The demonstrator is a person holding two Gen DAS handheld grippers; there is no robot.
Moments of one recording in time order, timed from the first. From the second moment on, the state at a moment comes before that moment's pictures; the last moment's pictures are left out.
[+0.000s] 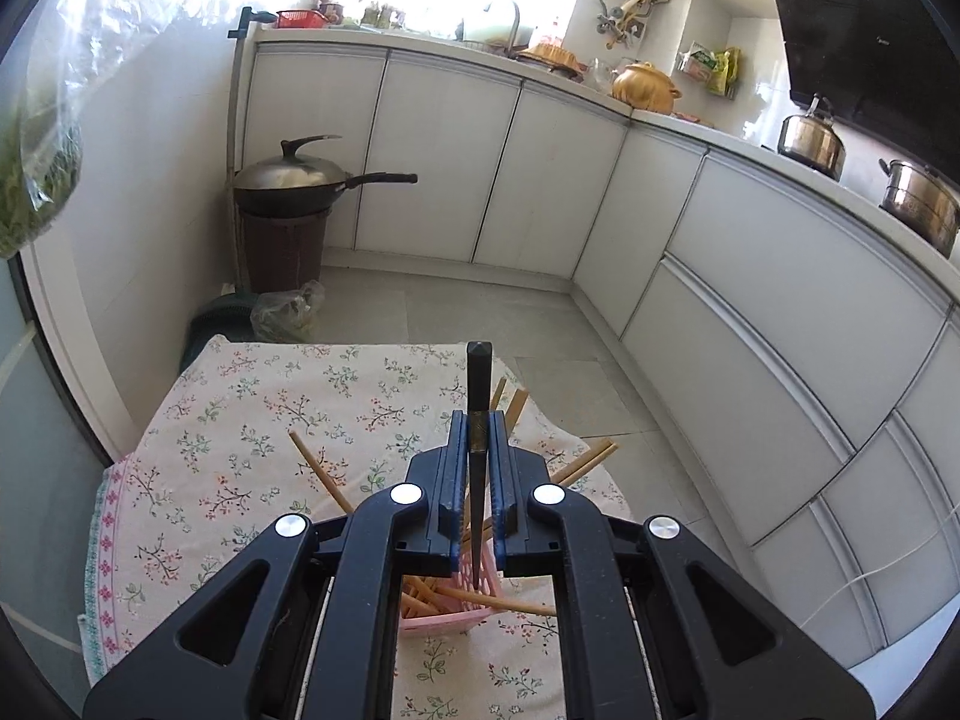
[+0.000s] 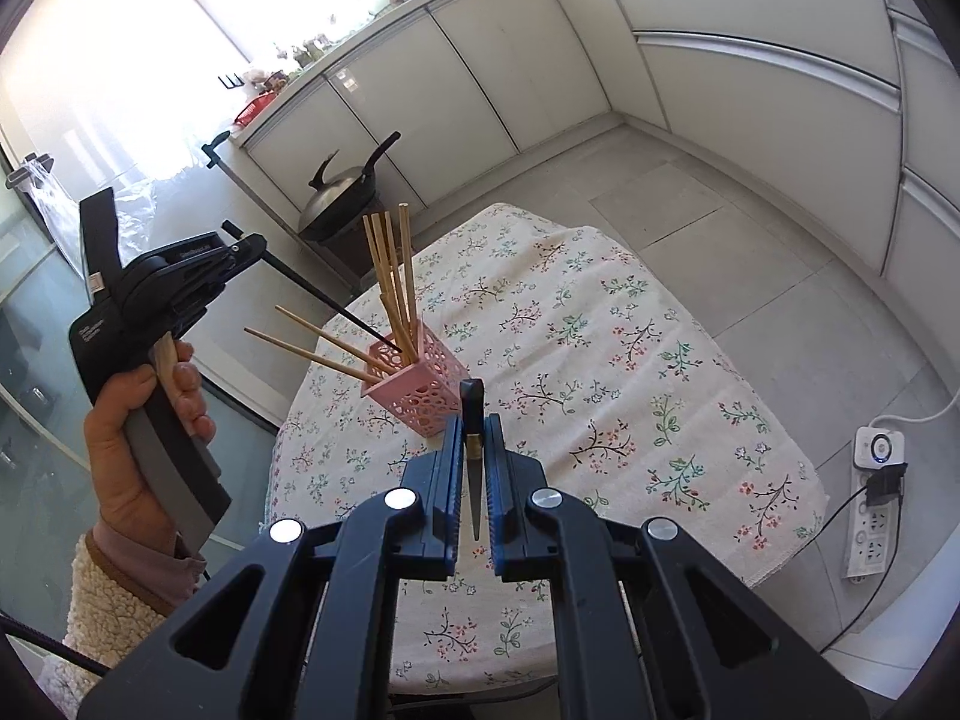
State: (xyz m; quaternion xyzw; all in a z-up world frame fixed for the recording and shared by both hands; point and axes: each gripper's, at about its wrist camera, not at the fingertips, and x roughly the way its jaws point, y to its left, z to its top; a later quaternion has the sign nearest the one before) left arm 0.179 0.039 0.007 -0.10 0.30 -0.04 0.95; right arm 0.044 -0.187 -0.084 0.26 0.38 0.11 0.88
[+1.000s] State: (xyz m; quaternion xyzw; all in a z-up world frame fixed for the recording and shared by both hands) left arm 0.100 0.132 0.016 -0.17 0.30 0.04 0.94; right arm 0.089 -0.133 0.030 0.22 0.29 0.13 0.92
